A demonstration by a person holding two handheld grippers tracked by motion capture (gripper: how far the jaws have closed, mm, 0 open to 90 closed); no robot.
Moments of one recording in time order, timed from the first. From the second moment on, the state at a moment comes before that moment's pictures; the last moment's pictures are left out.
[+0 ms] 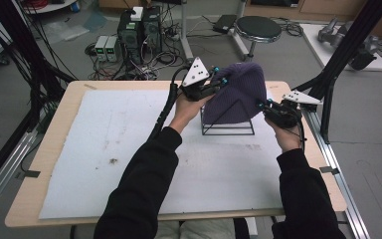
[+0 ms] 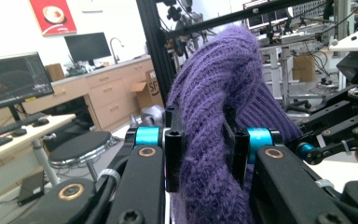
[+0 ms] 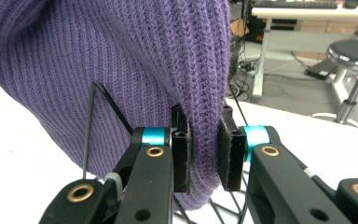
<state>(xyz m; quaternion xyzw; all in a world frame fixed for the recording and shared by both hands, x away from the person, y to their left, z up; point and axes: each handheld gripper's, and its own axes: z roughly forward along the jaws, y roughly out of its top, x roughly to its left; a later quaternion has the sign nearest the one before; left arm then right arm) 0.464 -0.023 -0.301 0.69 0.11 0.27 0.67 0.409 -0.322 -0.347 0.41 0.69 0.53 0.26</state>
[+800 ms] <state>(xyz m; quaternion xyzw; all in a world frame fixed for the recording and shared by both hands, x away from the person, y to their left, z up) 0.461 -0.030 -0.323 0.70 0.13 0.24 0.66 0.408 -0.323 -0.375 0.45 0.70 0.50 0.23</state>
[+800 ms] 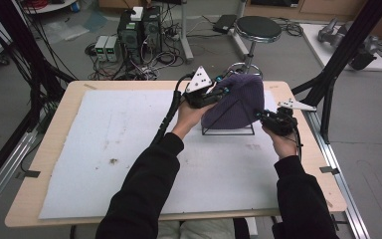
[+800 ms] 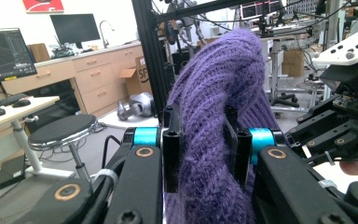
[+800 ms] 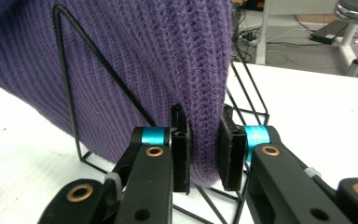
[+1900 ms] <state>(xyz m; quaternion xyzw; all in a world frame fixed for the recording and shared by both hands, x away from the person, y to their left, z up) 0.458 -0.028 -0.340 0.70 0.16 0.20 0.67 0.411 -0.326 -0.382 0.48 0.72 0.47 0.19</state>
